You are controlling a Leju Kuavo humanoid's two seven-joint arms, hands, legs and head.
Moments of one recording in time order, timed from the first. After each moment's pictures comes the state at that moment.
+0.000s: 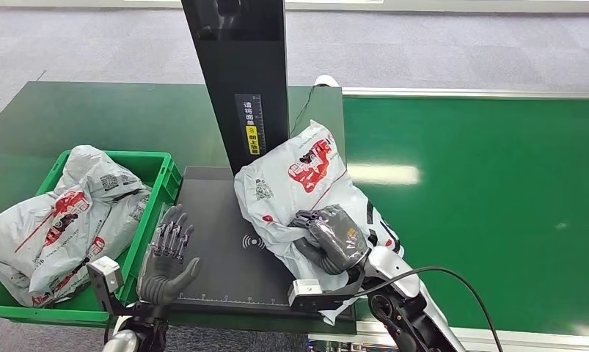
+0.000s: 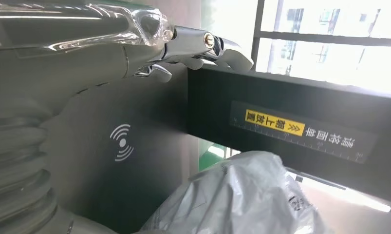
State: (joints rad) left arm 0.03 -0.08 -0.06 -1.47 0.07 -0.27 -0.48; right arm -0.31 -0.08 0.53 -1.42 0.82 -0.16 -0.47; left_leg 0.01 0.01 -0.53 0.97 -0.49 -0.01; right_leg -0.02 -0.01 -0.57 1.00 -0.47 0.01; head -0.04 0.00
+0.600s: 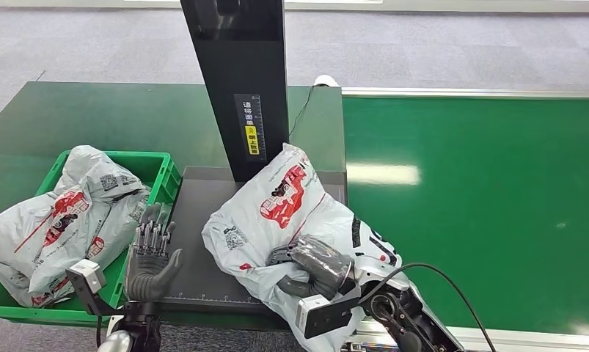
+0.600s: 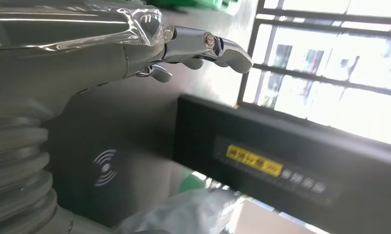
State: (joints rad) left arm 0.04 -0.08 -0.03 -1.49 0.15 -0.16 -0.51; right arm -0.34 -0.12 0.63 -1.42 0.51 0.24 -0.58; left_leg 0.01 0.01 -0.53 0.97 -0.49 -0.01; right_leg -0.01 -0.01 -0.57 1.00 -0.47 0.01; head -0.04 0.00
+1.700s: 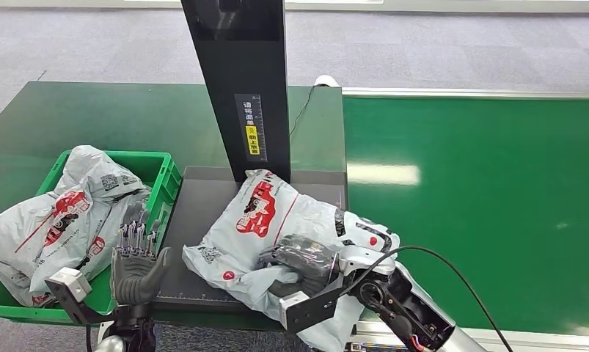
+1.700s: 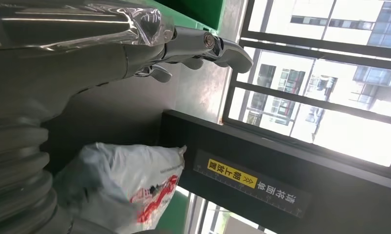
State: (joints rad) left arm 0.08 -0.10 -0.03 -1.58 0.14 -0.10 -0.53; right arm -0.47 -0.13 0.77 -1.33 0.55 0.22 -0.50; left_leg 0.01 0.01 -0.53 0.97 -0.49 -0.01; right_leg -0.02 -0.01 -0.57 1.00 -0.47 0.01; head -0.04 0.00
